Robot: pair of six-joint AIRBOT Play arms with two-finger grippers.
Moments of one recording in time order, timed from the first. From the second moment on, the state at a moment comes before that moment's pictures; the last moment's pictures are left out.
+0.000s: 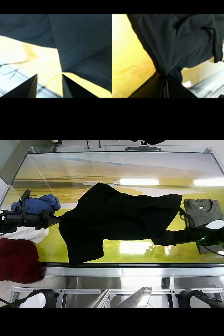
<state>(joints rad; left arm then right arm) 0.38 -1.30 0.89 0.66 -1.26 -0.98 -0.23 -1.20 0.63 -0.75 1.13 0.93</state>
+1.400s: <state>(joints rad) 0.38 -1.30 0.89 0.66 -1.26 -0.98 -0.09 -1.40 0.65 -0.53 0.97 0.84</state>
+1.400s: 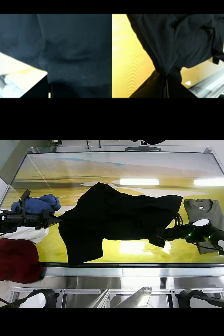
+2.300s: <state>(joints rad) 0.84 -0.87 1.35 -0.96 -1.68 -0.72 -0.78 -0.52 1.28 0.18 1.16 0.74</state>
